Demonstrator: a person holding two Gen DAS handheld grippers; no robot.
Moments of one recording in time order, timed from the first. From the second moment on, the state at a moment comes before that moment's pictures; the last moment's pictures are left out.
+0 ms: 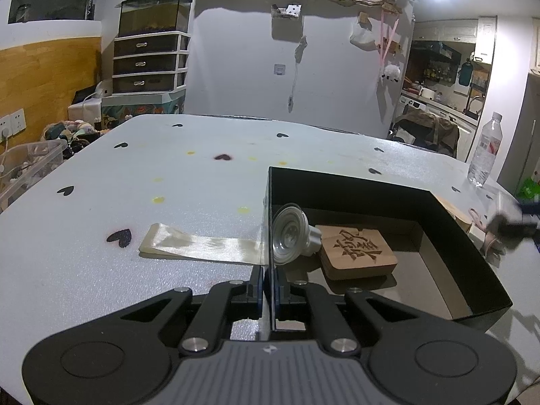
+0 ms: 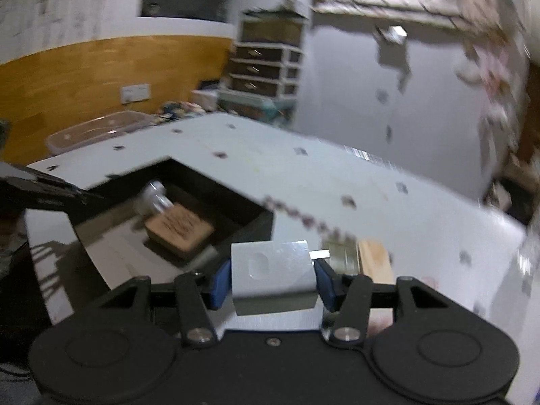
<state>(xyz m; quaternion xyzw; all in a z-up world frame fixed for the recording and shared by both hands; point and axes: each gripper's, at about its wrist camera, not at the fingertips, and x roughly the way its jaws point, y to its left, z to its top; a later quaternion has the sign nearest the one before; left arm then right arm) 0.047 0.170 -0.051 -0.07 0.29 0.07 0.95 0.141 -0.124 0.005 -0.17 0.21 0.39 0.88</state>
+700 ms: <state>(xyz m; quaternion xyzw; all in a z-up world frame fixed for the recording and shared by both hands) 0.048 0.171 -0.051 -0.06 0.29 0.06 0.95 0.169 0.002 -0.029 -0.44 0.24 0.49 0.71</state>
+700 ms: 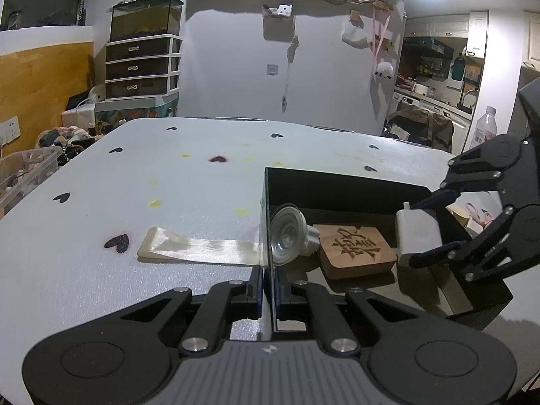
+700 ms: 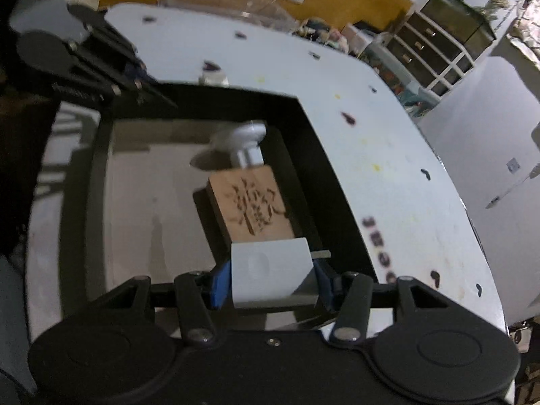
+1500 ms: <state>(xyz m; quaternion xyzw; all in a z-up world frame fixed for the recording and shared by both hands) 0.050 0.171 -0.051 -0.05 0.30 0.06 0.95 0.161 -0.023 -0.002 -0.37 0.25 0.48 0.75</state>
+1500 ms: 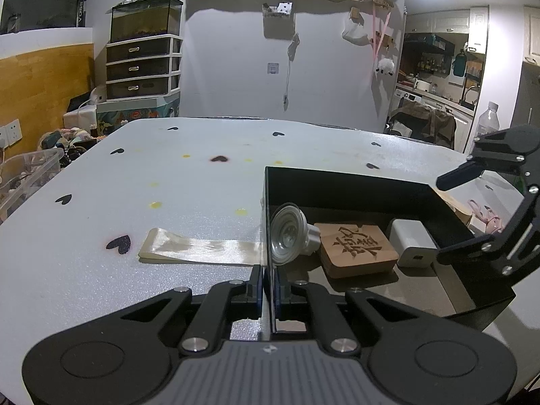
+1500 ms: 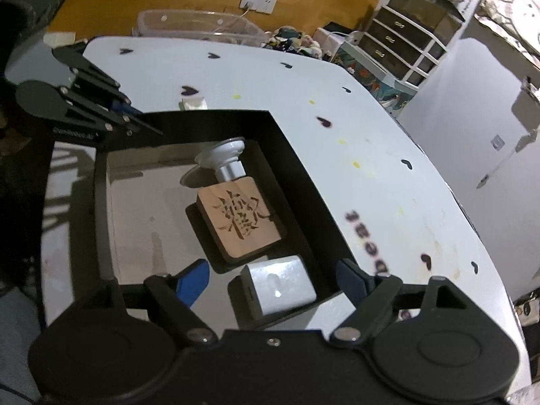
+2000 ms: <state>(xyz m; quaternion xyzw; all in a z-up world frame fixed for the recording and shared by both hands) 0.050 0.171 -0.051 -0.05 0.30 0.06 0.95 0.158 -0.081 0.035 -0.18 0.24 0.44 0.85</state>
